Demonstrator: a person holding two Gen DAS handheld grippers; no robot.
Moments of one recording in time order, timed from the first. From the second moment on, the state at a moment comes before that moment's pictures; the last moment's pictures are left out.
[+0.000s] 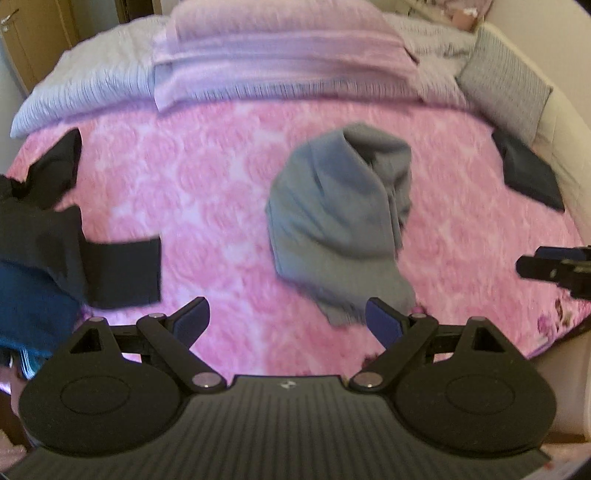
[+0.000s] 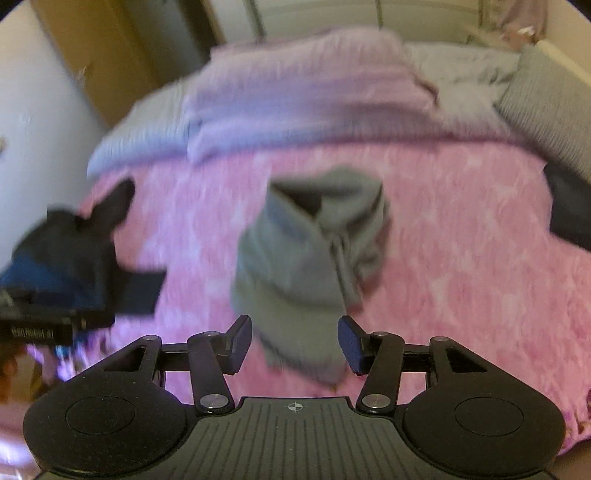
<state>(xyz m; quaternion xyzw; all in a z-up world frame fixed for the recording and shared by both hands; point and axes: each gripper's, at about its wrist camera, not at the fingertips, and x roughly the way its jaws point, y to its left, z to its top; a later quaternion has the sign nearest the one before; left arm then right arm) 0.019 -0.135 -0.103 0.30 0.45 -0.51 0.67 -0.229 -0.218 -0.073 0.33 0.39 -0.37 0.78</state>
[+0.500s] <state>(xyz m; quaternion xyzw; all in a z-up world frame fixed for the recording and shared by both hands) 0.005 -0.132 -0.110 0.34 0.45 -0.51 0.65 -0.214 -0.205 -0.103 0.32 0.41 -0.33 0.78</state>
